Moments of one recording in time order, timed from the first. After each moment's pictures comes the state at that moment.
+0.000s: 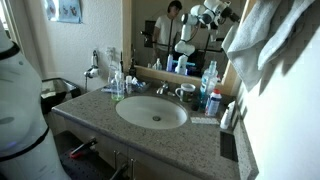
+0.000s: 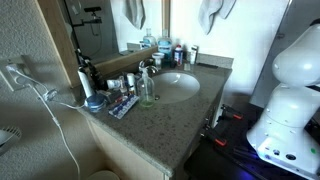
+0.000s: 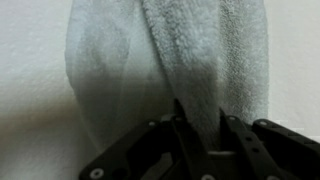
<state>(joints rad) -0.38 -0.25 -0.14 -1.89 -1.01 2.34 1.31</state>
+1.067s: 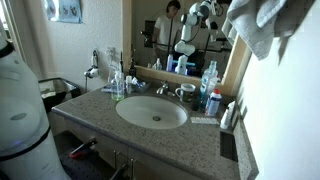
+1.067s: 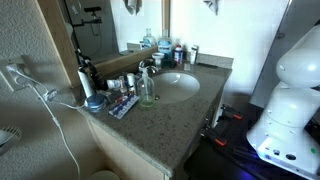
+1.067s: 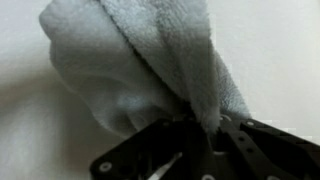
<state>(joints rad) -0.27 -0.31 -0.14 -1.78 -1.12 2.36 1.50</state>
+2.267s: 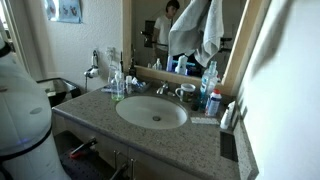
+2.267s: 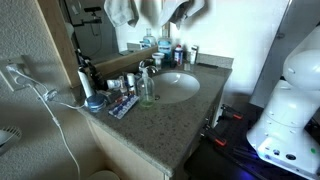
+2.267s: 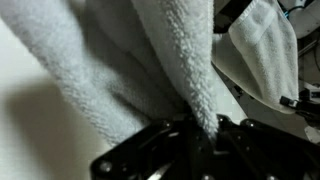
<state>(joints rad) -0.12 -0.31 -0.18 -1.87 -0.03 2.45 0.52</state>
